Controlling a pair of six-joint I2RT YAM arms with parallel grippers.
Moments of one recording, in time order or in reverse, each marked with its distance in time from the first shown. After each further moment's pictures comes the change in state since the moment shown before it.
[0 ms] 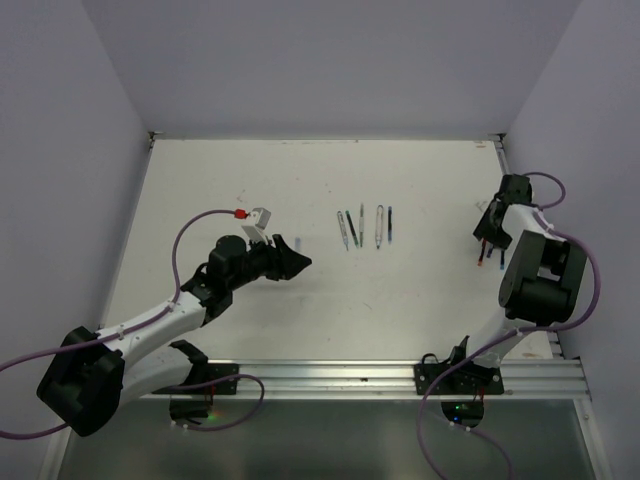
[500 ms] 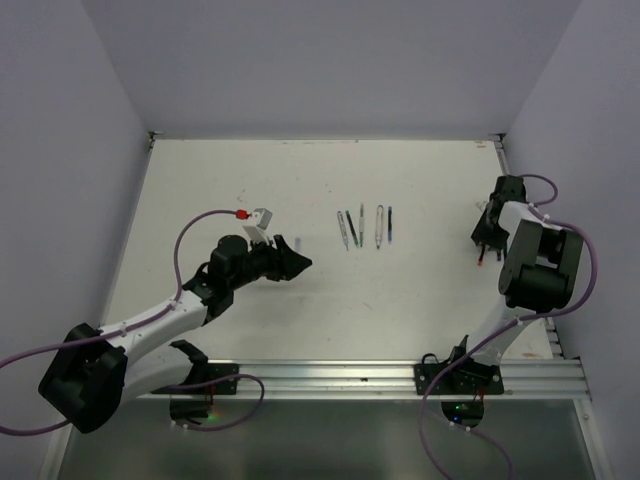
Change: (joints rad) left arm 0.000 0.018 0.000 0.001 0.004 0.000; right arm 0.010 0.093 0.029 -0.014 0.000 -0.014
